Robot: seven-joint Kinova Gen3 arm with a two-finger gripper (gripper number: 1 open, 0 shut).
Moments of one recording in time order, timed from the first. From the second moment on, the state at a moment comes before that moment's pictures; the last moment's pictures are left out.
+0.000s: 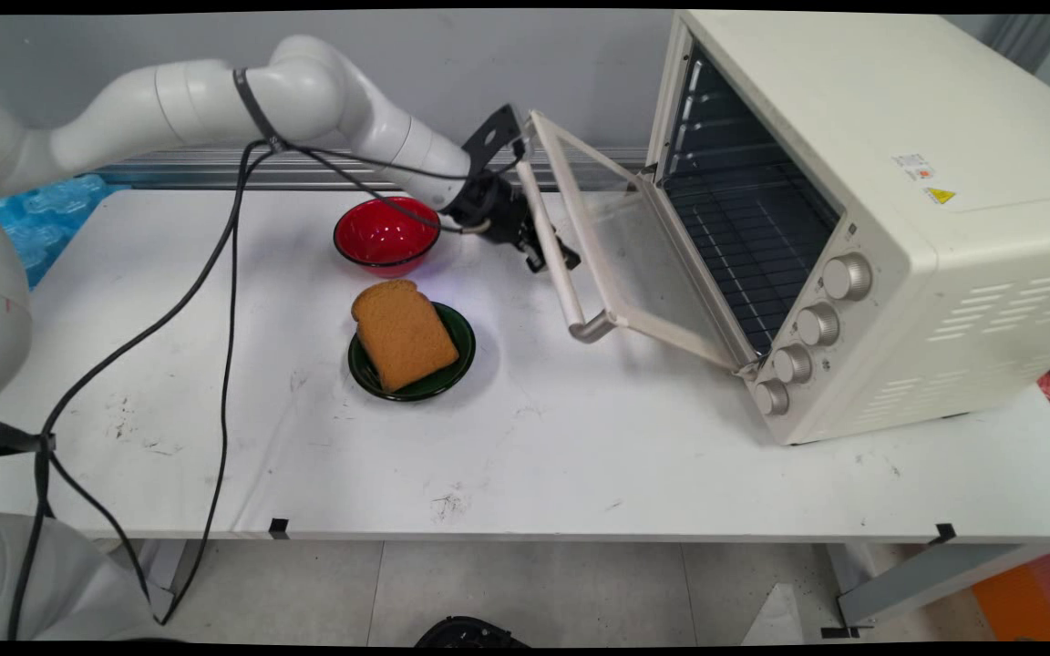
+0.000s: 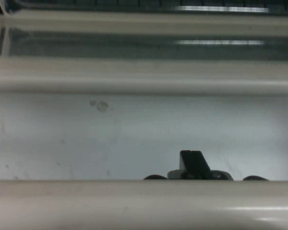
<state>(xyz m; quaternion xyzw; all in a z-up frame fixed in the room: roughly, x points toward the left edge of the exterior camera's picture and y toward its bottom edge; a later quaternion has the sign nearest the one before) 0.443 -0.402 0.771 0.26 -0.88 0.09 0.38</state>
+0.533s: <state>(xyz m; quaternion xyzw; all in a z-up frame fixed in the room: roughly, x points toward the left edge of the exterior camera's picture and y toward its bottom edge) 0.420 -0.423 0.813 0.28 -0.87 0.10 0.40</state>
